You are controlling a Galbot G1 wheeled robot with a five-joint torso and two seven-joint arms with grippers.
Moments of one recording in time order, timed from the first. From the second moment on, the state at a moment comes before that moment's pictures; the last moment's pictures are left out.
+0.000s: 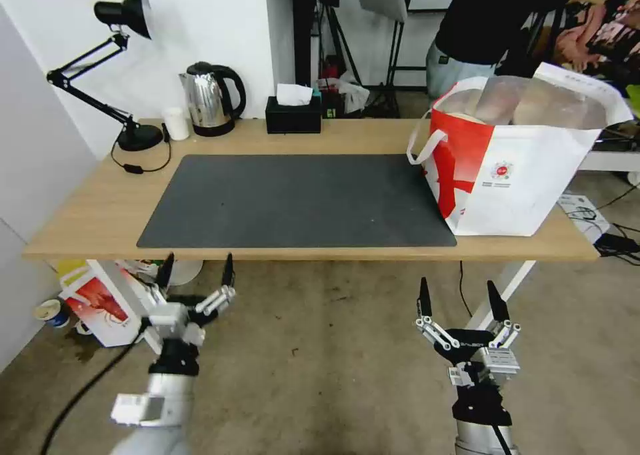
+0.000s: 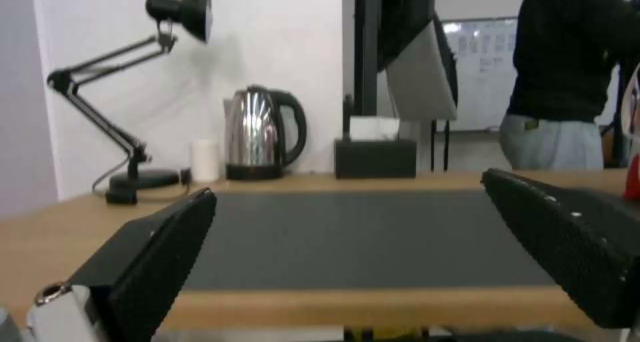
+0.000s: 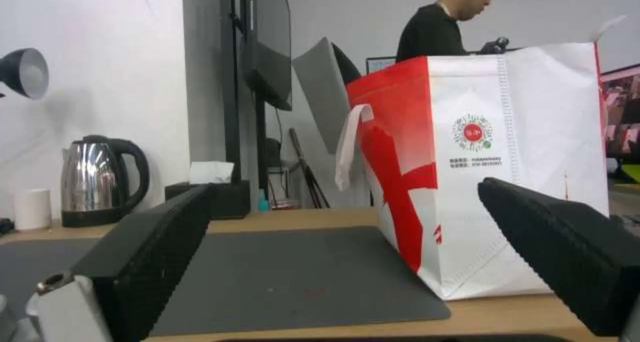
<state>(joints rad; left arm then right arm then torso) 1.79 -1.44 -0.52 -2.12 -0.15 -0.45 -0.03 -1.84 1.14 0.22 2.22 -0.10 0.52 0.60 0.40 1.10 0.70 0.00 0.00</state>
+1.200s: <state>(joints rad) 1.80 -1.41 -0.55 -2.02 -0.25 -0.54 0.00 -1.84 1.14 0.22 2.22 -0.10 0.52 0.60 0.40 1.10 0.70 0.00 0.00</state>
